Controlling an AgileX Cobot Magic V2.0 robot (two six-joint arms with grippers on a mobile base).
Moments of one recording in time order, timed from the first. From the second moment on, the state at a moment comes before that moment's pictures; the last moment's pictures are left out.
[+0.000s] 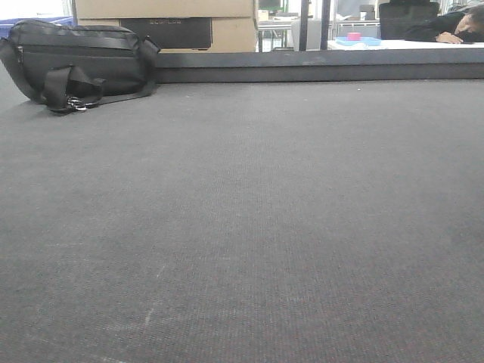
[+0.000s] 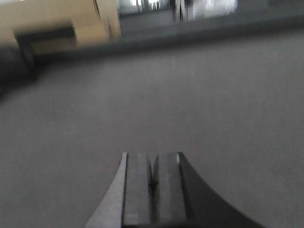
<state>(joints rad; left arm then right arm) 0.01 0.74 -0.89 -0.09 0.62 0.03 0.04 0.66 -0.72 0.23 0.54 -0.01</state>
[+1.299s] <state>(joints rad) 0.01 1.13 -1.02 -0.13 0.90 0.01 0.04 1.56 -0.93 0.10 1.01 -0.01</state>
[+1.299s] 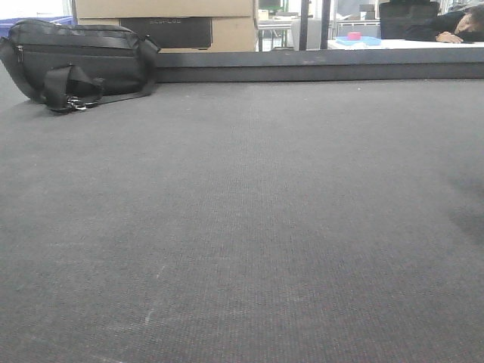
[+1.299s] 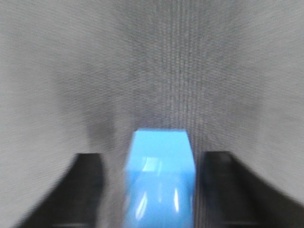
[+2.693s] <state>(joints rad) 0.09 1.75 -1.23 0.04 0.98 0.08 0.04 1.34 -1.01 0.07 0.99 -0.01</state>
